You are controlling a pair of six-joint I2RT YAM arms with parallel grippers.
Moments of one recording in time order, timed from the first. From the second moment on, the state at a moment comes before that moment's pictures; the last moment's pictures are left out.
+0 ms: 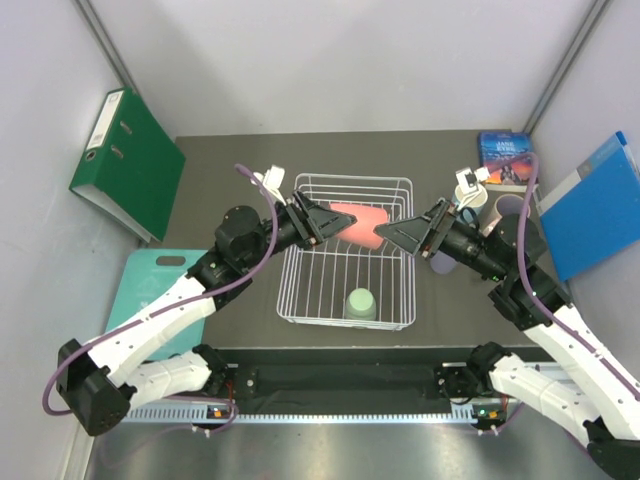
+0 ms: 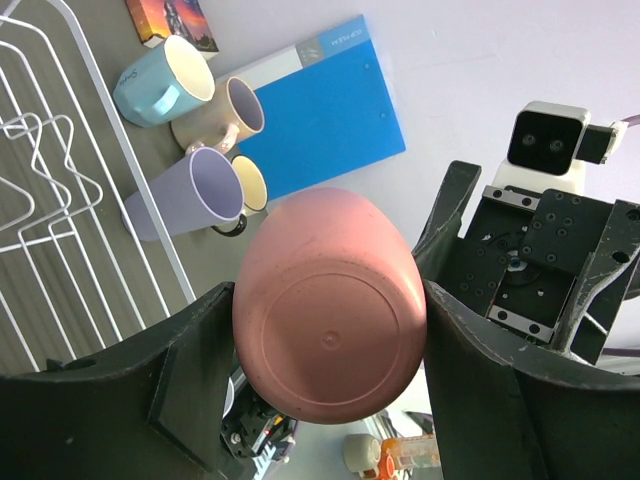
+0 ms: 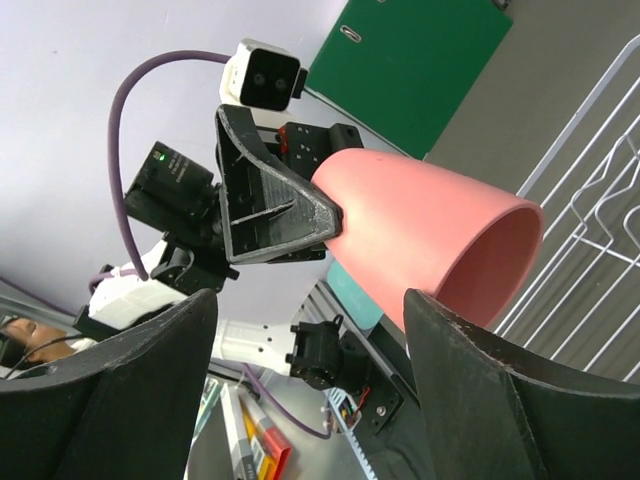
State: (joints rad) left arm -0.73 1.04 0.87 0.19 0.24 -1.07; right arm 0.61 0.74 0.89 -0.08 -0.36 0.92
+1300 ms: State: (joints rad) left arm -0.75 1.08 0.88 0.30 0.26 -1.17; right arm 0.61 0.86 0.88 0.02 -0.45 0.87
